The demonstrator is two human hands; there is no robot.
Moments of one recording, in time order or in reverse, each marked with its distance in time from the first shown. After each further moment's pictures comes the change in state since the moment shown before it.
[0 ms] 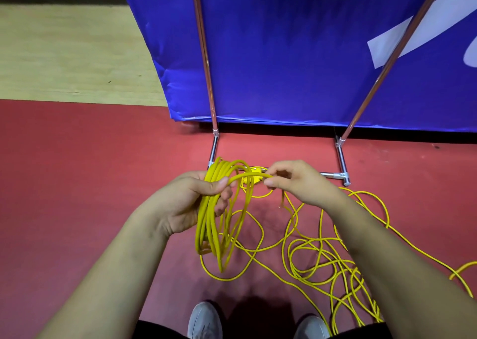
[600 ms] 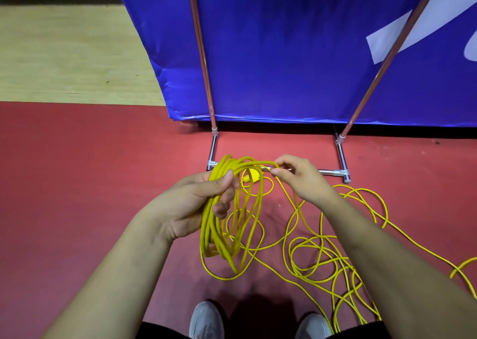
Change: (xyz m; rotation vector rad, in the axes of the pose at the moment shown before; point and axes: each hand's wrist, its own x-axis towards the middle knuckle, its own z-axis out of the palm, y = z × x) left_hand 0.003 -0.004 0.005 -0.029 -0.118 0.020; right_hand 0.010 0.038 0.003 0.019 0.224 0.013
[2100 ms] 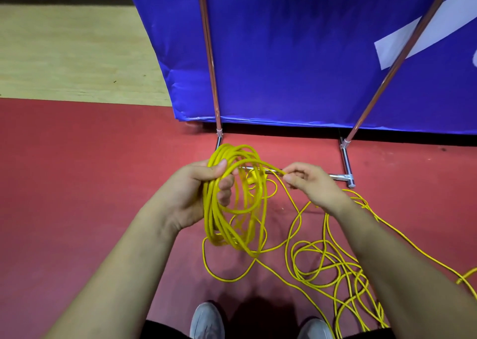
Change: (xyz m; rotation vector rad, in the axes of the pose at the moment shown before) left_hand -0.001 0.014 0.002 -0.055 0.105 0.118; right_hand -0.008 0.006 -0.009 0.155 -0.070 0.125
